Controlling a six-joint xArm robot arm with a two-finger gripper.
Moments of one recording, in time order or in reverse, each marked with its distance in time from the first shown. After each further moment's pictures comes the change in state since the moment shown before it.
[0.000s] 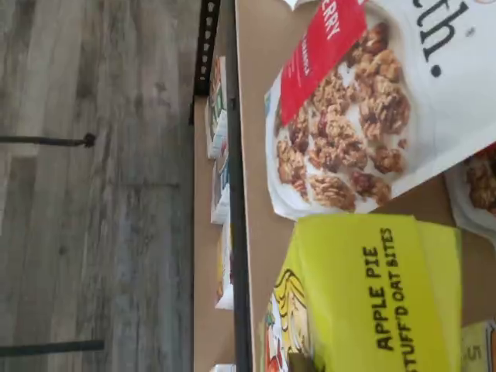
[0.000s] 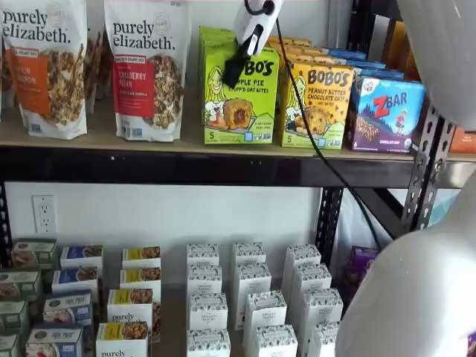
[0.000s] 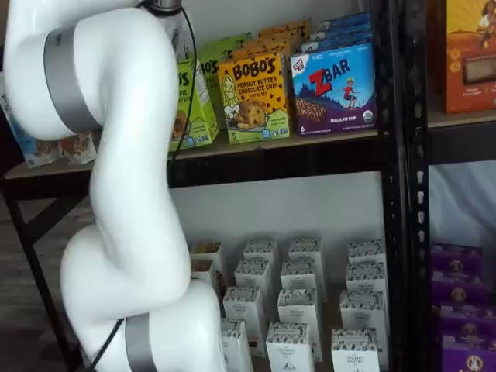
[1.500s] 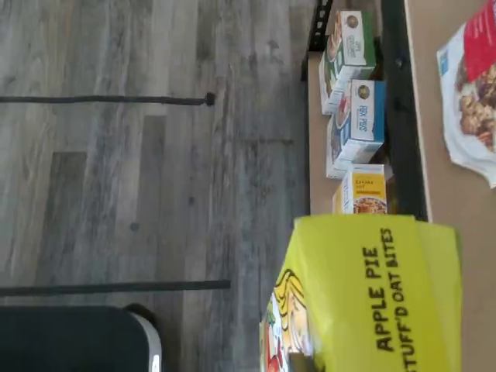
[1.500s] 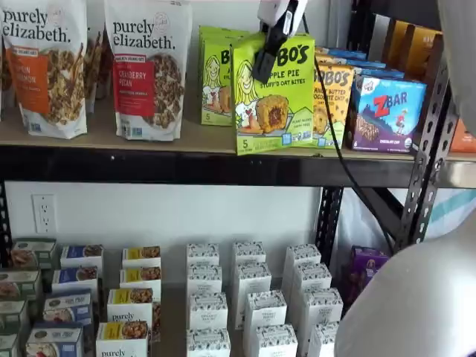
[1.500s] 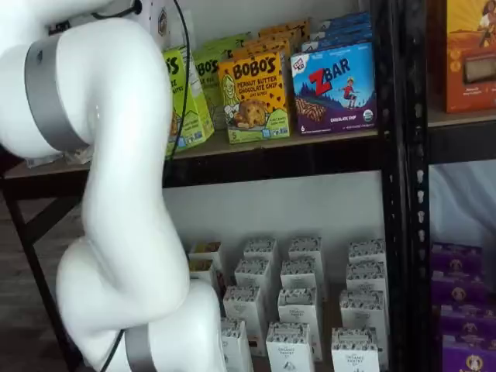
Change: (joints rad) arm -0.026 -0.124 -0.058 -0.024 0.374 0.033
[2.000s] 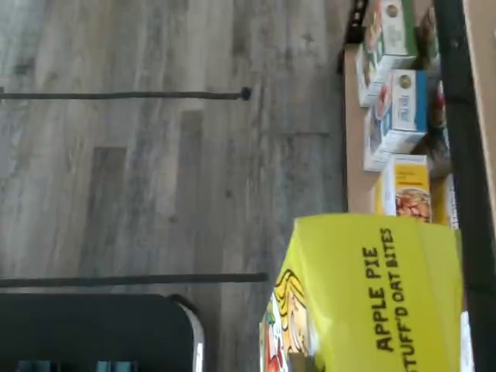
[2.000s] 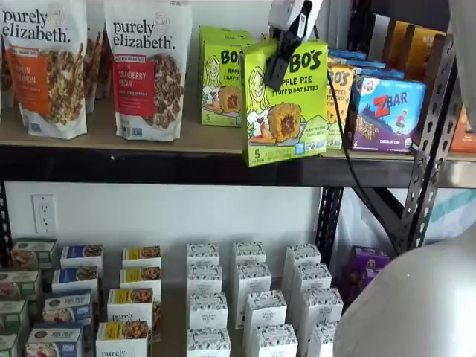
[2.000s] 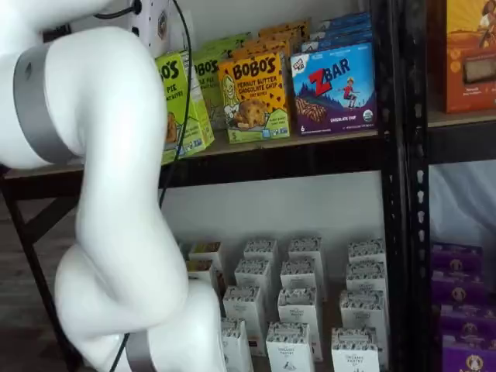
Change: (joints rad) arm -0.034 -0.056 0.038 0.022 0.081 -0.021
